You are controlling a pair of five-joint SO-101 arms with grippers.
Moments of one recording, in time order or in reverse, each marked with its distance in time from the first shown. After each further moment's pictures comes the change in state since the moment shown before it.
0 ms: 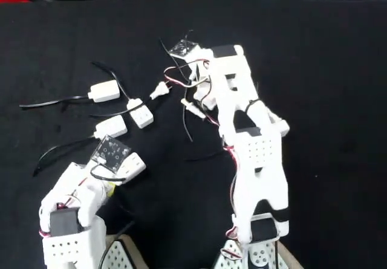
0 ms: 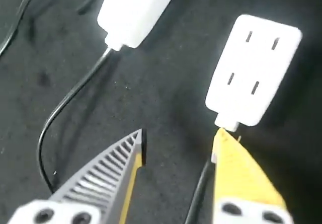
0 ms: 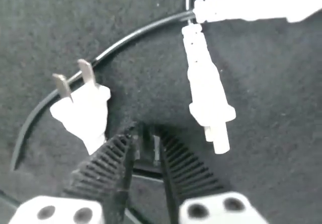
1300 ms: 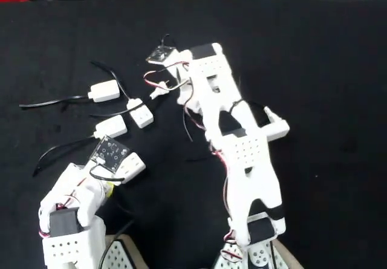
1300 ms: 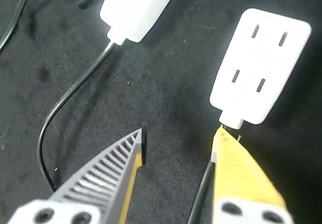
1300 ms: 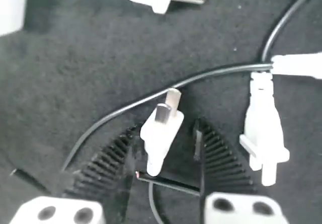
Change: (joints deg) left arm -0.5 -0.1 0.7 0.0 -0.5; right arm -6.1 2.7 -7.8 7.5 1.5
